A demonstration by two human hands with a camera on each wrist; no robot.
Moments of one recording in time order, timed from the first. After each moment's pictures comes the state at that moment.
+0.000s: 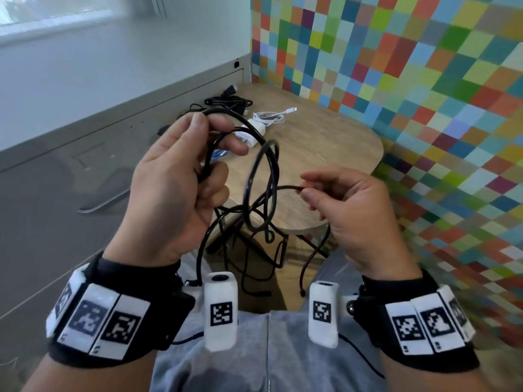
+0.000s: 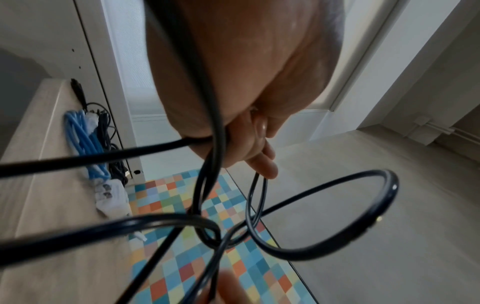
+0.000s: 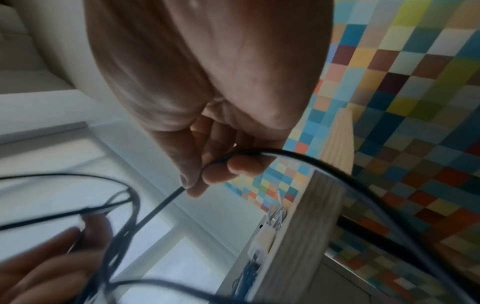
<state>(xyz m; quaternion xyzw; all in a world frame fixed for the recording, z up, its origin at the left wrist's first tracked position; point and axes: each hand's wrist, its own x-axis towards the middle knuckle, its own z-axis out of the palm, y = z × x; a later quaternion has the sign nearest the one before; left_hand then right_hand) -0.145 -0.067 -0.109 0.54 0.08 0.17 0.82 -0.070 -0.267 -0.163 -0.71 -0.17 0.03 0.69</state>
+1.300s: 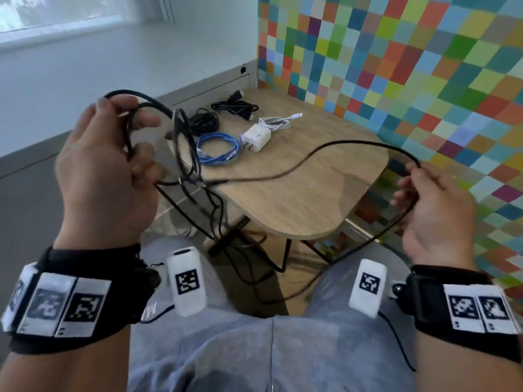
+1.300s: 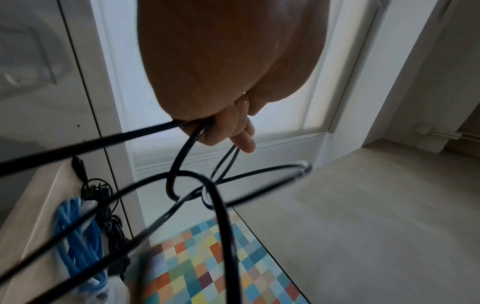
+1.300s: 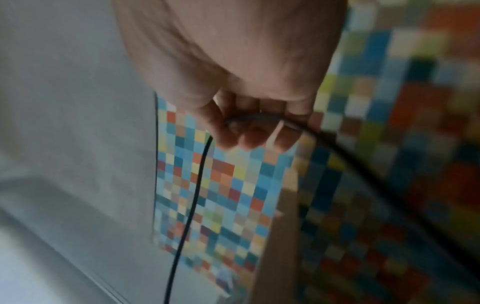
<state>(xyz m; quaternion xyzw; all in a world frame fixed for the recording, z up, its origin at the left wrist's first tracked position) -0.144 -0.009 -0.105 0.49 0.17 0.34 0.79 -0.015 -0.333 -0.178 -0.64 0.09 -0.12 0.75</state>
